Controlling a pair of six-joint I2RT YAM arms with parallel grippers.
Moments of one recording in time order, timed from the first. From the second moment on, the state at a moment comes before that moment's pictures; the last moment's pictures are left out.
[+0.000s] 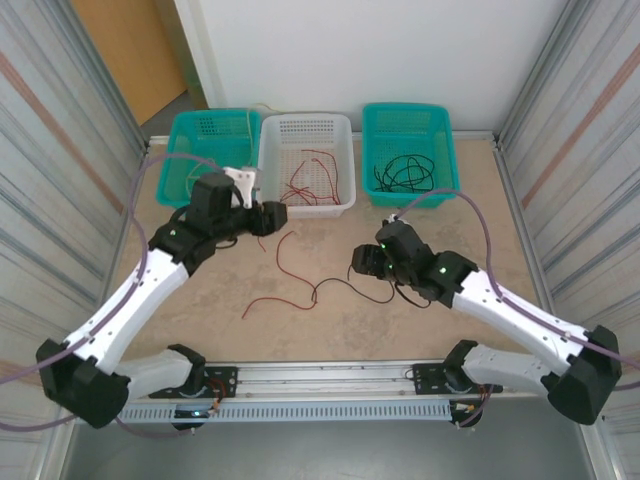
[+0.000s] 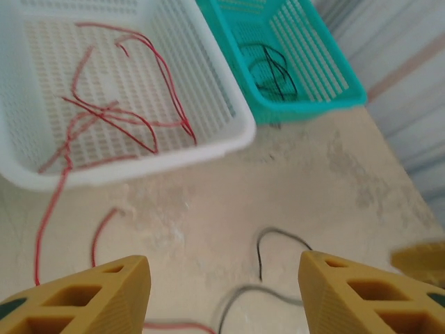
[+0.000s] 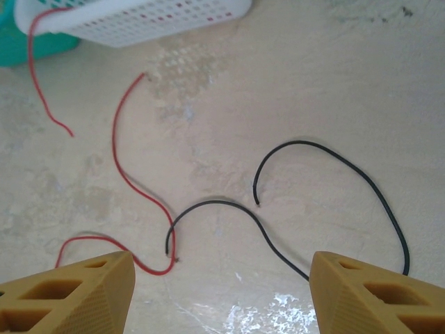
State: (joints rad) left arm -0.51 1.11 1.06 -0.51 0.20 -0.36; right arm 0.80 1.08 0.86 -0.62 0.15 0.83
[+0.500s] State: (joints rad) left arm -0.76 1.06 0.79 -0.50 0.15 -0.48; right arm 0.80 1.33 0.83 -0.48 0.11 0.88
